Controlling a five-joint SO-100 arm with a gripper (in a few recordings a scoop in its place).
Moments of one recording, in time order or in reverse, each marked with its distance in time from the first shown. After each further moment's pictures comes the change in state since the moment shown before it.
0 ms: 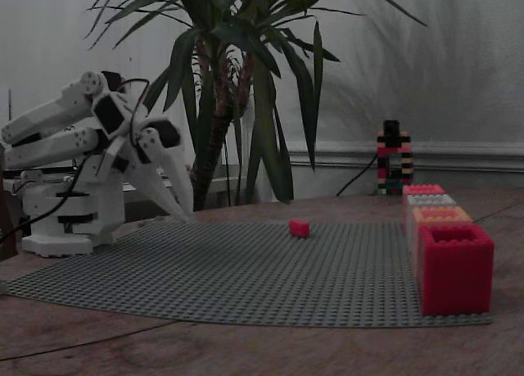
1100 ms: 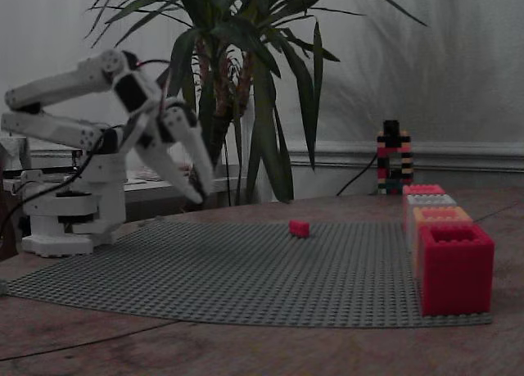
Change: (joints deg) arm -12.0 -25.4 -16.6 -6.7 -9.5
